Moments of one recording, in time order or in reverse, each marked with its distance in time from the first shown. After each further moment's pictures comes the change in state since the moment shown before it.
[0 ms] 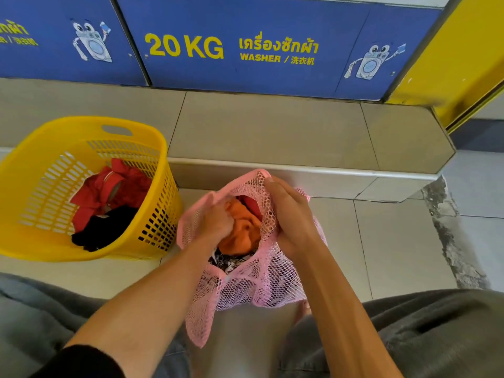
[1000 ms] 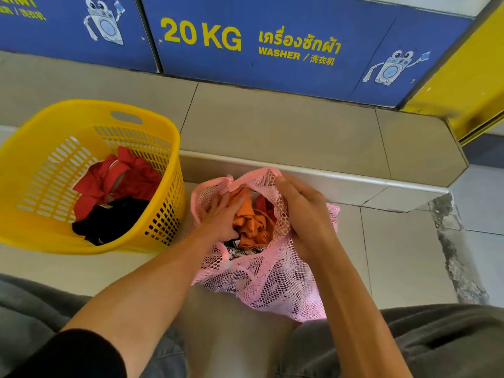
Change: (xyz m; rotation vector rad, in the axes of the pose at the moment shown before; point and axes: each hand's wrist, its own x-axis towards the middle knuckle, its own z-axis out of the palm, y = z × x) left_hand 0.026 -0.032 0.005 0.401 -0.275 0.234; right_hand -0.016 -0.022 0.016 -0.157 -0.021 -0.085
